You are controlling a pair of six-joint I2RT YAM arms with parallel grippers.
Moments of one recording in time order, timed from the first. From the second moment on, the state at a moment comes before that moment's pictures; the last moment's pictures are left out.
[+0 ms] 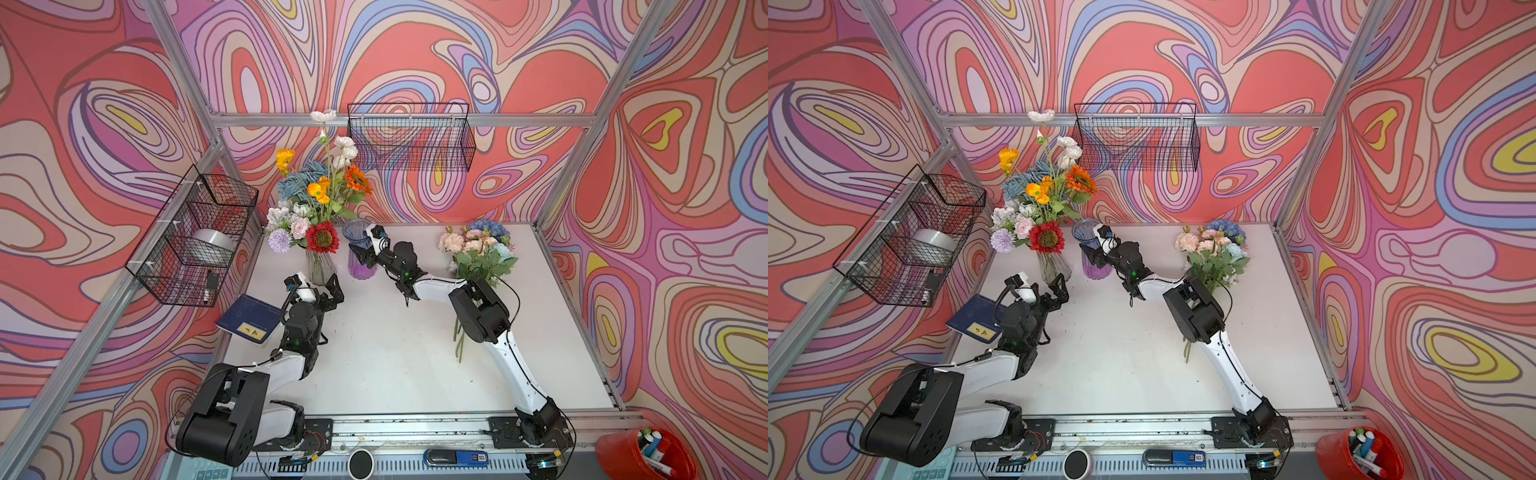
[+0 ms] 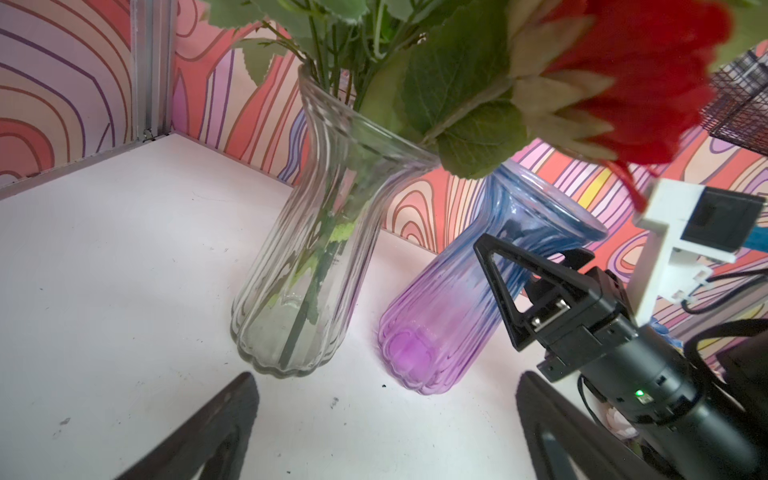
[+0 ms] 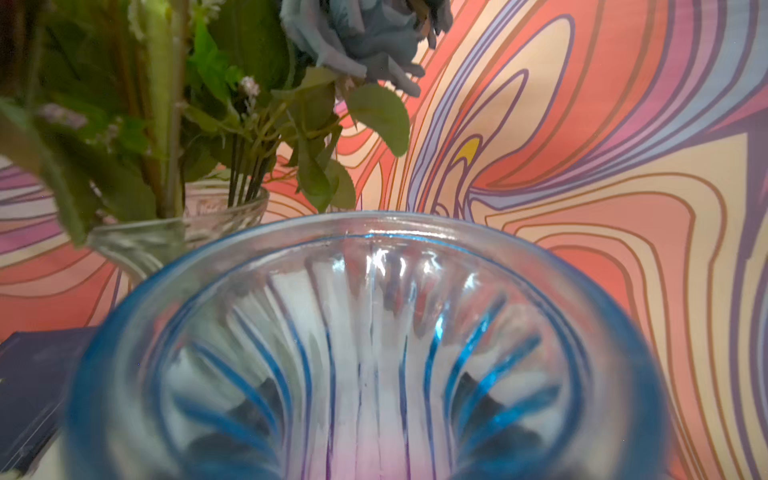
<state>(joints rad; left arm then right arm) -0.24 1.27 0.27 0.92 -0.19 -0.51 0.64 2.43 1.68 0.86 -0.24 0.01</state>
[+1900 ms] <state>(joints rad) -0.43 1.21 0.93 -0.51 -0.09 -0.72 0.25 1.24 0.89 -0.51 0.04 0.55</state>
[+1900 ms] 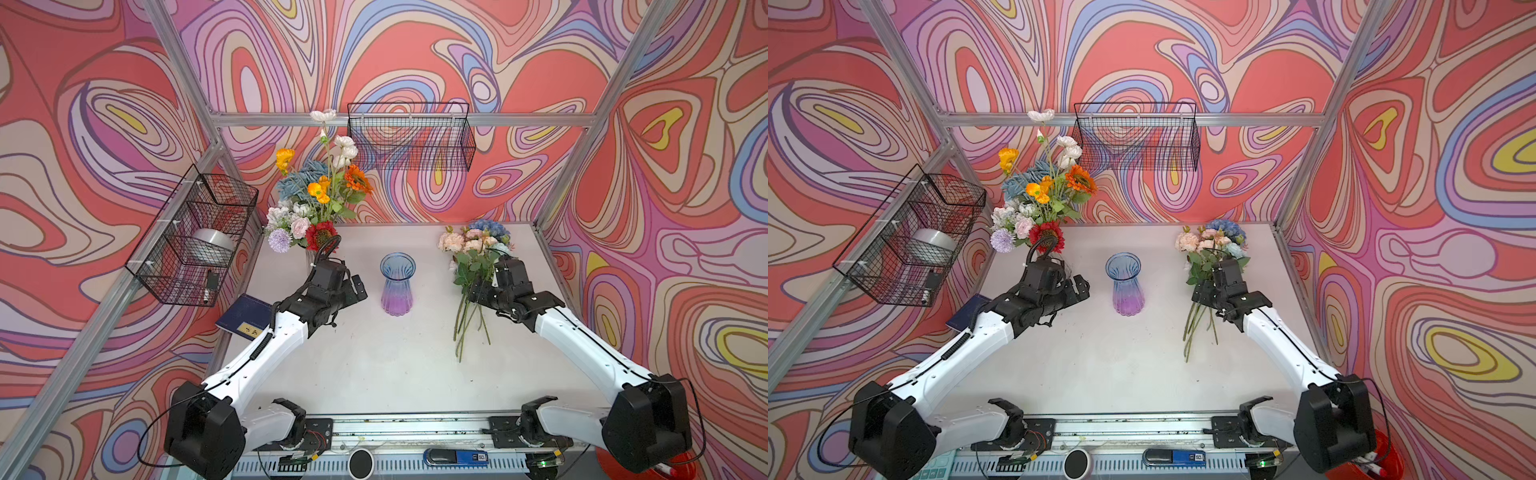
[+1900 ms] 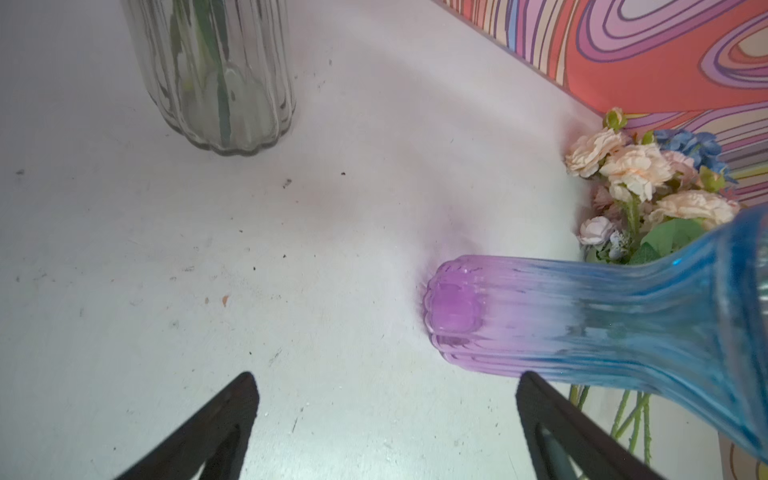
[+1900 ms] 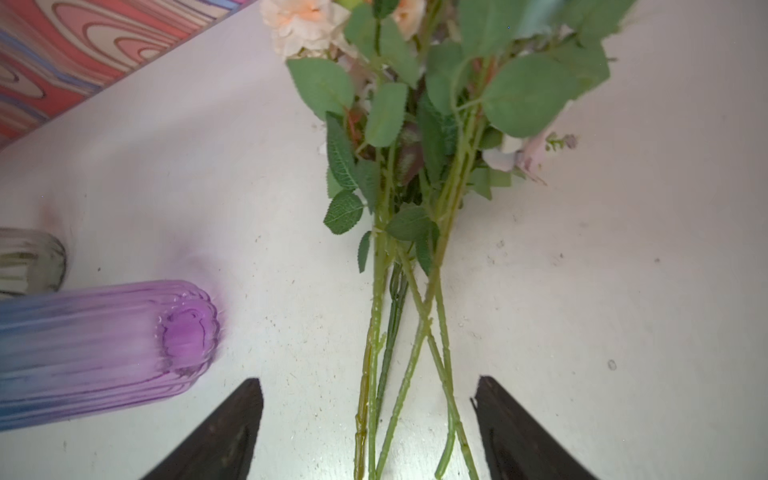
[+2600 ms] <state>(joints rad) -0.43 1.13 0.92 -0.28 -0.01 -0.62 0.16 1.50 0.84 -0.35 -0.05 0.62</state>
